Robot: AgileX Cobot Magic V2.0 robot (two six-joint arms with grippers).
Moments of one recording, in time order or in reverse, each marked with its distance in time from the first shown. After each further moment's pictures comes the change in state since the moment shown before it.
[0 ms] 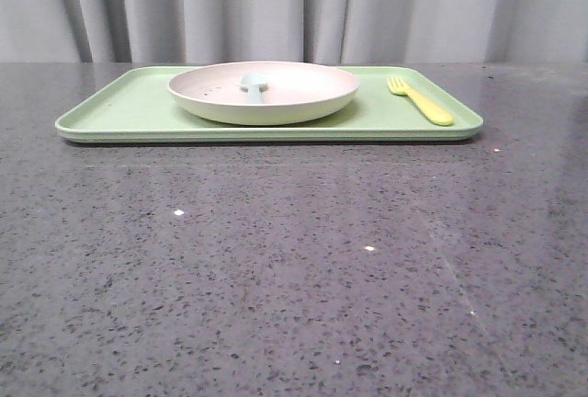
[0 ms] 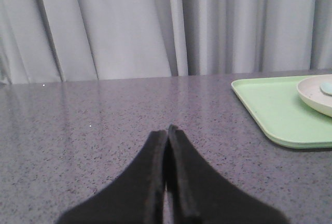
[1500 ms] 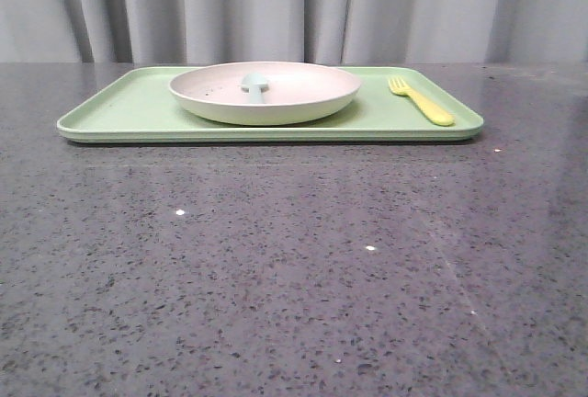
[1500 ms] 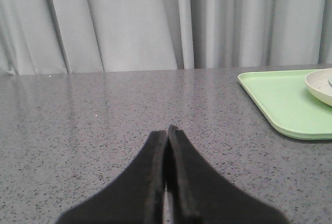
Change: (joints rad) left arm 0.016 -0.009 0.010 -0.007 0.020 0.000; right arm -0.001 -0.002 0.000 -0.002 0.000 0.000
